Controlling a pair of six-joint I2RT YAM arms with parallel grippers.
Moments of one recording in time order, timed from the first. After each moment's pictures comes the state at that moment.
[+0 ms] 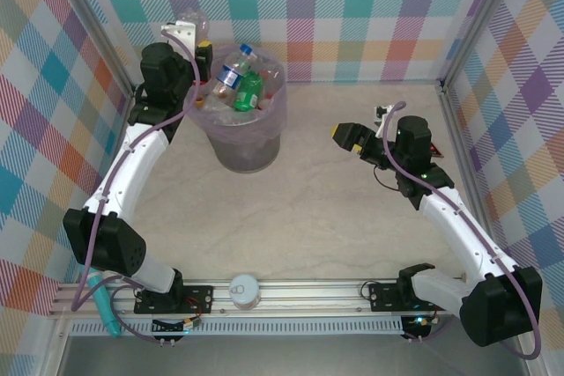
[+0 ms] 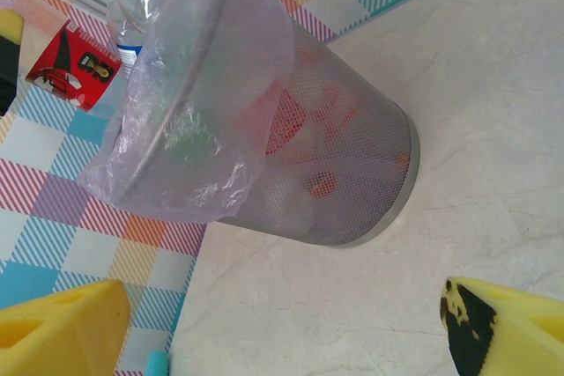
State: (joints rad) left arm -0.21 1.53 1.54 -0.07 -0.07 0.13; right arm 0.28 1.09 0.87 -0.11 -0.53 0.76
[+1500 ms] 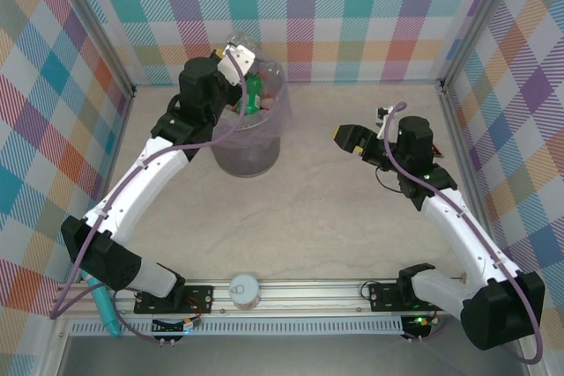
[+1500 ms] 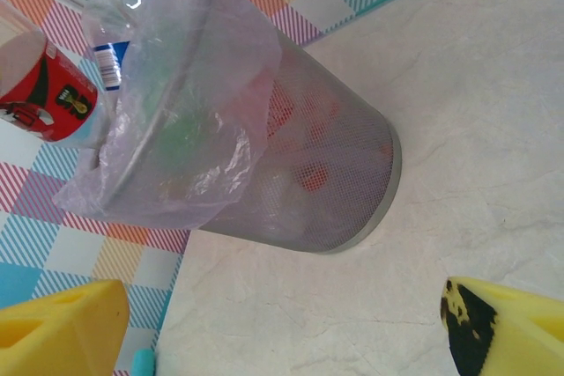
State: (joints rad) left arm -0.50 1.46 1.53 -0.21 -0.33 0.55; right arm 0.28 1.06 0.89 -0.18 -0.50 0.72
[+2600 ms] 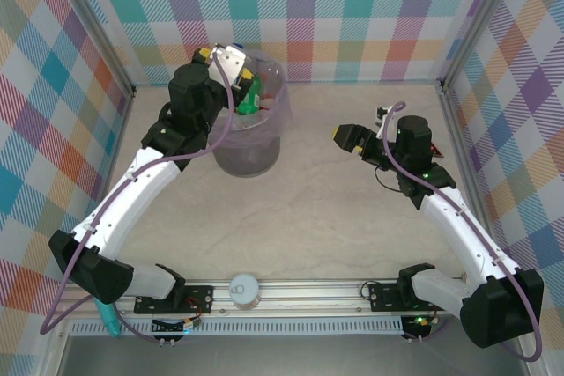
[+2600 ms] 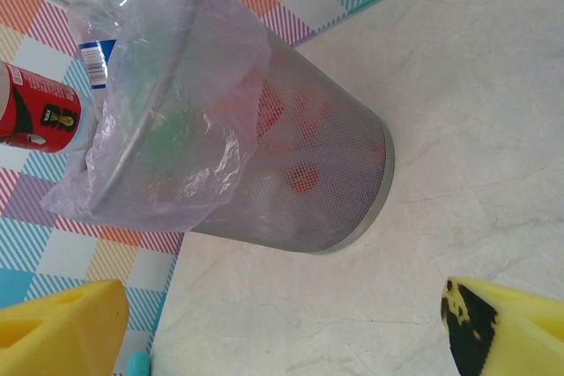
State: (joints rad) left arm -0.51 1.37 1.49 -0.21 -0.32 0.43; right arm 0.28 1.08 0.89 -0.18 -0.49 0.72
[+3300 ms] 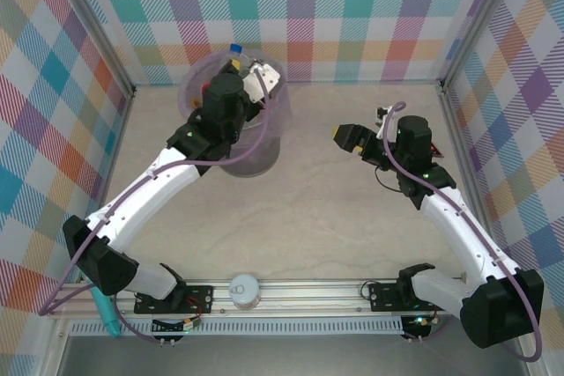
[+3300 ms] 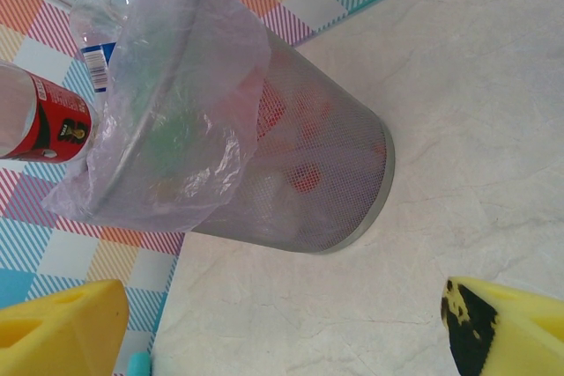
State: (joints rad) left arm -0.68 1.44 1.49 -0.24 -0.52 0.63; right arm 0.28 1.08 0.89 -0.18 -0.49 0.72
